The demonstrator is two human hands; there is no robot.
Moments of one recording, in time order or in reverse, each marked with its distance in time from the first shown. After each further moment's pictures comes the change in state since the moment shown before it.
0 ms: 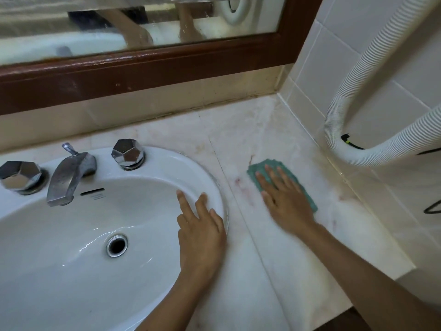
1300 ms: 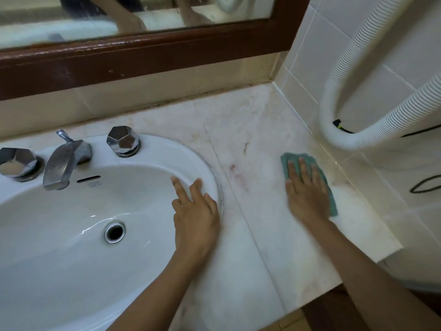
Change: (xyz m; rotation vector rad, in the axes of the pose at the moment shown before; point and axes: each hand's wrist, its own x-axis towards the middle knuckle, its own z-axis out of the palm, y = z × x) left_hand 0.002 -0.003 0.001 -0.016 -0.008 0.018; right_hand -0.031 0.037 0.000 -0.024 0.025 0.368
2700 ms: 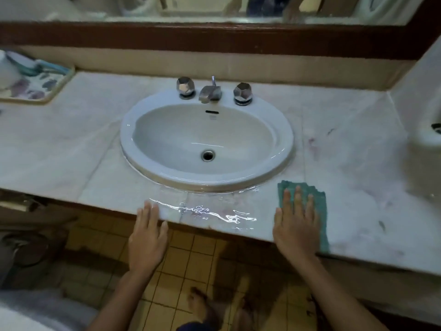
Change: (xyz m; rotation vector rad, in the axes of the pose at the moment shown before) left_hand -0.279 -0.201 -0.065 0.203 0.320 -0.408; right_hand -0.204 -0.066 0.012 0.111 -0.082 -0.444
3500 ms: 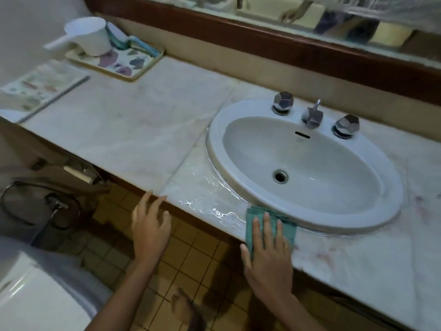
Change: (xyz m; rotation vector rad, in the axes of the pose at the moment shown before) left_hand 0.062 -0.149 -0.084 -0.333 0.336 -0.214; right_hand -0.061 -0.233 0.067 -0.110 -0.087 -0.437
